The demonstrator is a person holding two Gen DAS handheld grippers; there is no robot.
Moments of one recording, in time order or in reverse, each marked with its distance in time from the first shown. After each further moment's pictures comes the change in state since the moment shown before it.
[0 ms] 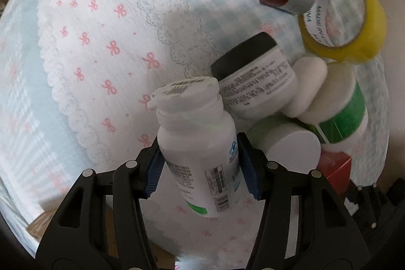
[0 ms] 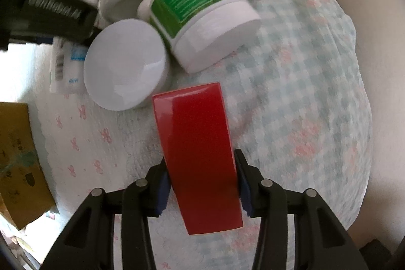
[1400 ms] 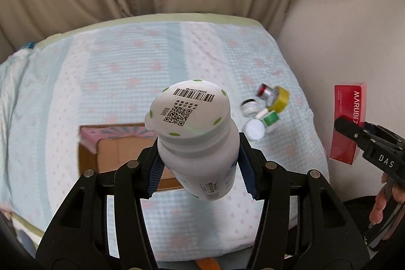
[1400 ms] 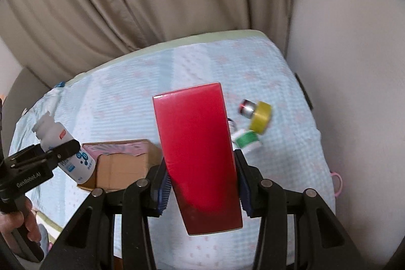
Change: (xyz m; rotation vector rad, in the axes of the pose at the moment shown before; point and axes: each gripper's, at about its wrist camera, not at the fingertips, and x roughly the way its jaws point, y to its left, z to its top) left arm -0.343 0.109 -0.305 -0.395 -0.602 -0.009; right arm -0.337 0.018 -0.083 -0.183 -0.517 0.279
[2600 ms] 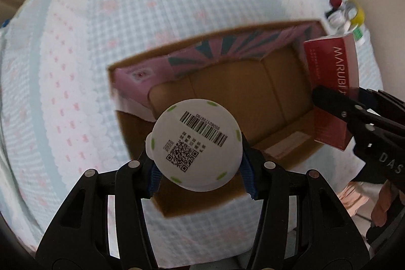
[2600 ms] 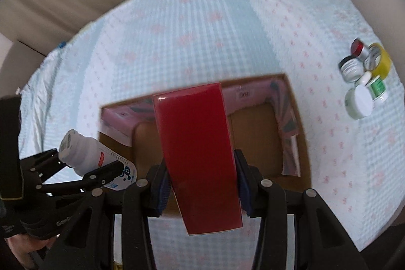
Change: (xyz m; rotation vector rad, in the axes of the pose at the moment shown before) left arm 0.209 0.246 -0.066 0.184 0.448 0.019; right arm 0.246 0.246 -0.079 0.055 0.256 0.049
